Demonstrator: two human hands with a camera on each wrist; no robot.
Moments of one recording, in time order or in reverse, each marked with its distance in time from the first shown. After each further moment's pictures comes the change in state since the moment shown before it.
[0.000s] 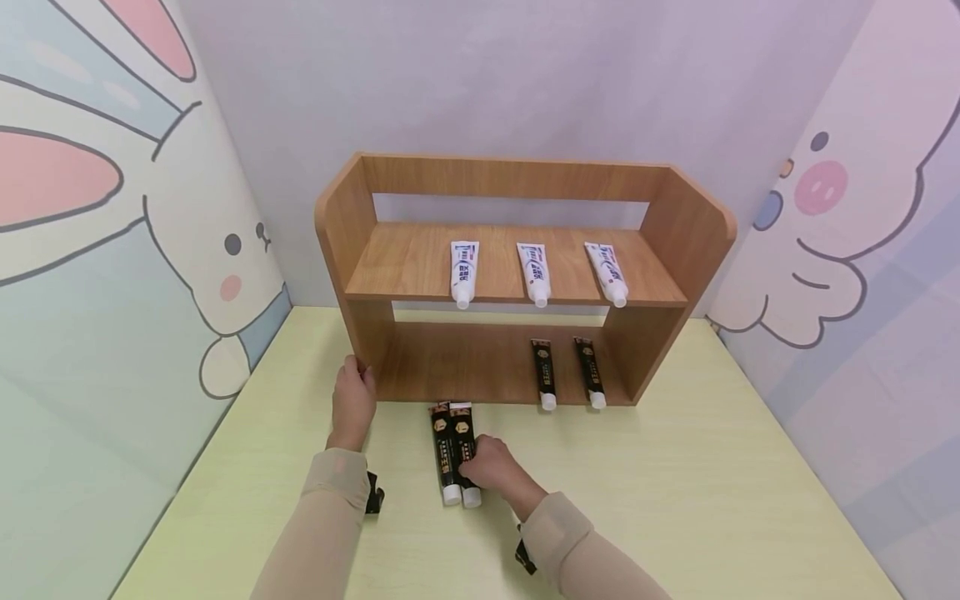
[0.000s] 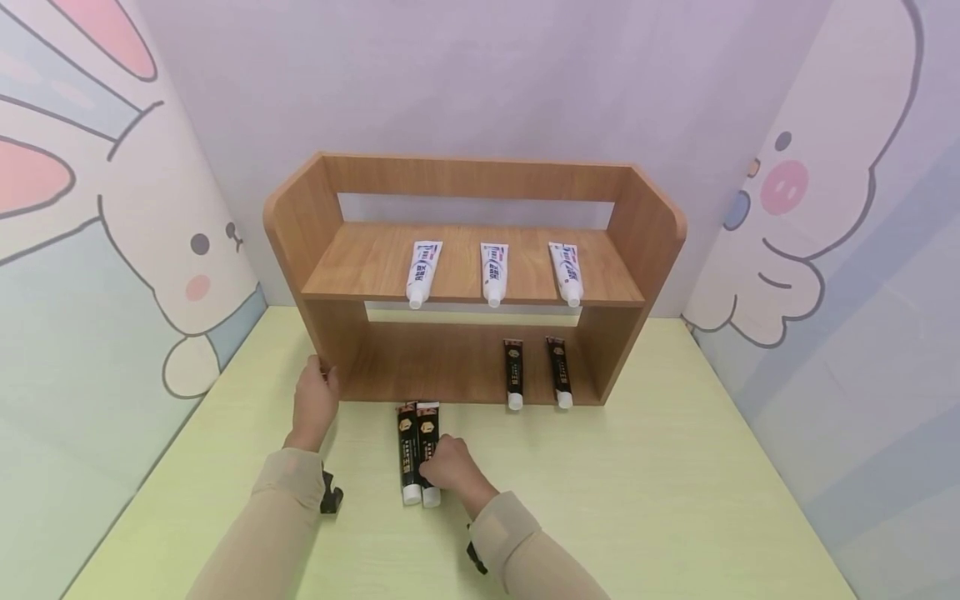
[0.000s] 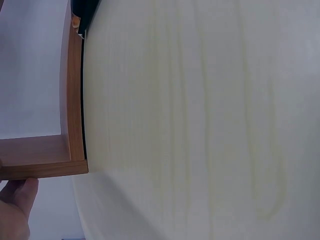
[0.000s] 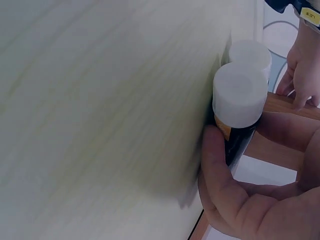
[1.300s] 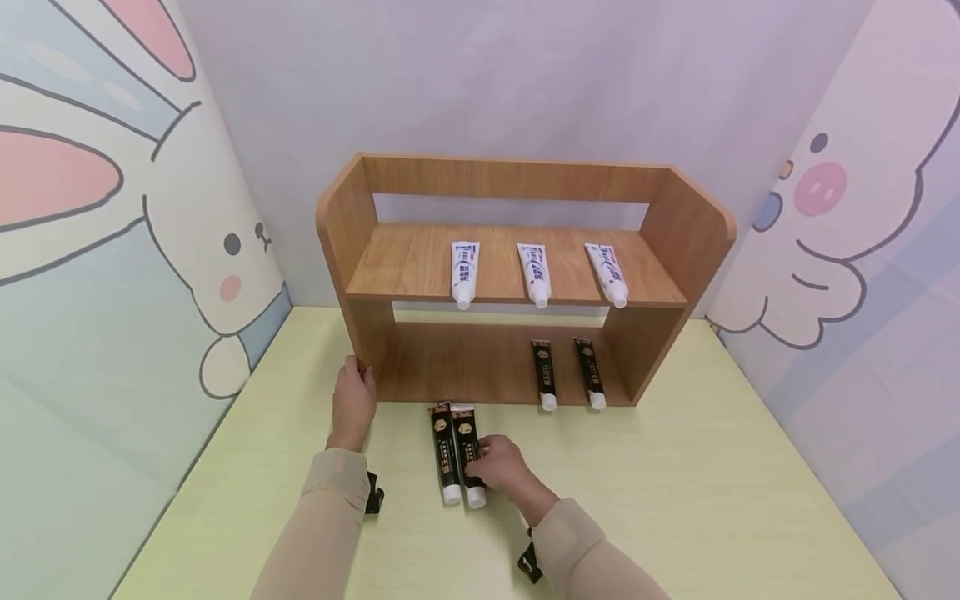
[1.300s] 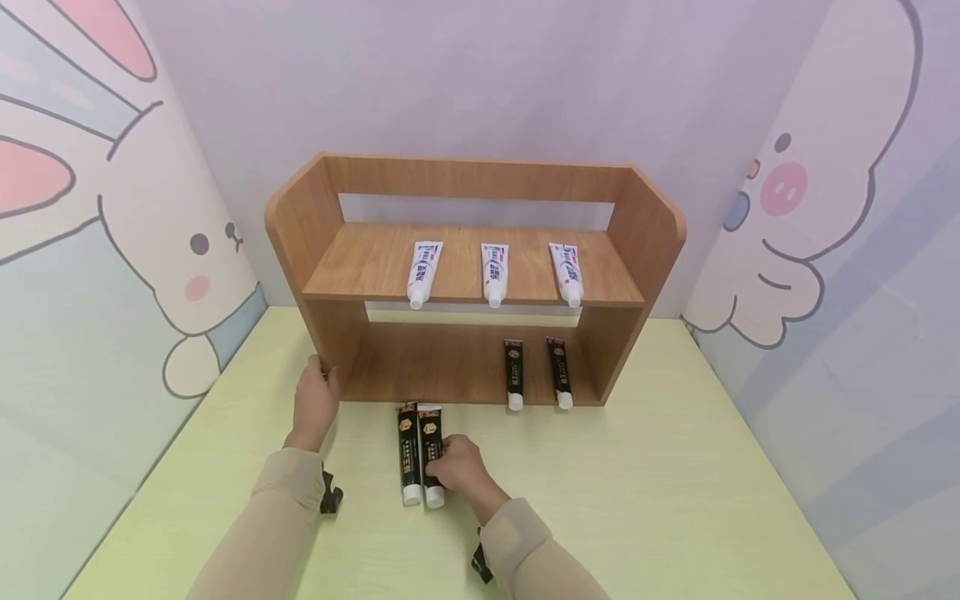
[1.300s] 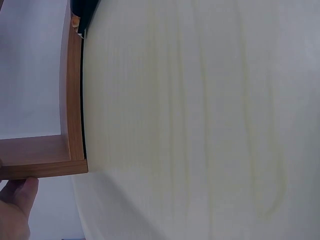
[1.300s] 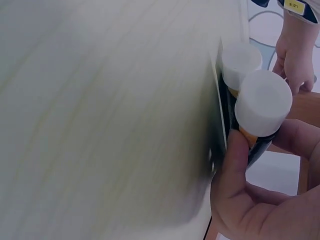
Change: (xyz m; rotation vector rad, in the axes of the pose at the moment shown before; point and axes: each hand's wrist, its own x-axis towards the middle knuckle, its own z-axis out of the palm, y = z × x) left_hand 0.002 -0.002 0.001 -0.002 -0.005 0.009; right_hand -0.006 0.009 -0.007 0.207 0.045 0.014
